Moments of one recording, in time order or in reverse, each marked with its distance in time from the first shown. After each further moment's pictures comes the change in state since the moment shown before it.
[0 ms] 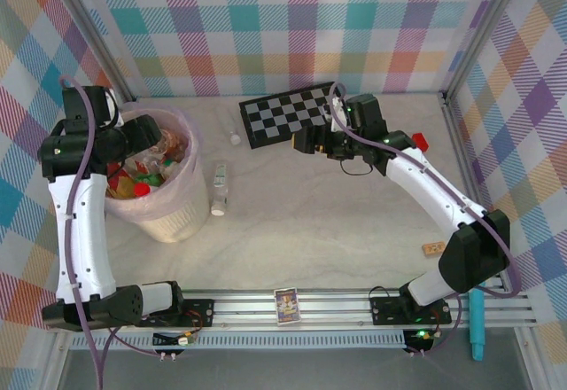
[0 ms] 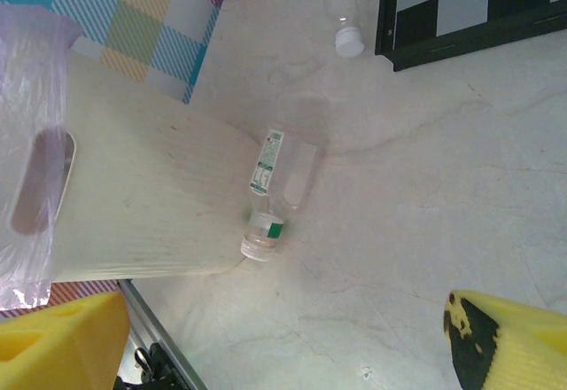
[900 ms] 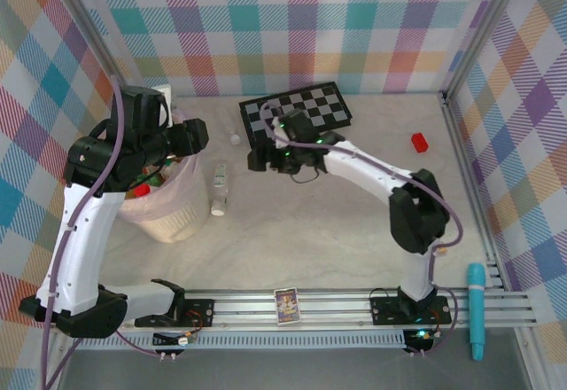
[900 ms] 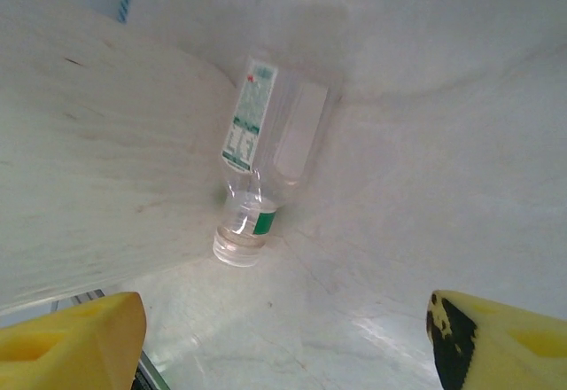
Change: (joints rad) left arm -0.485 -0.015 0.059 0.008 -0.140 -0.077; right arm 0.266 0.430 0.230 0.013 0.140 0.090
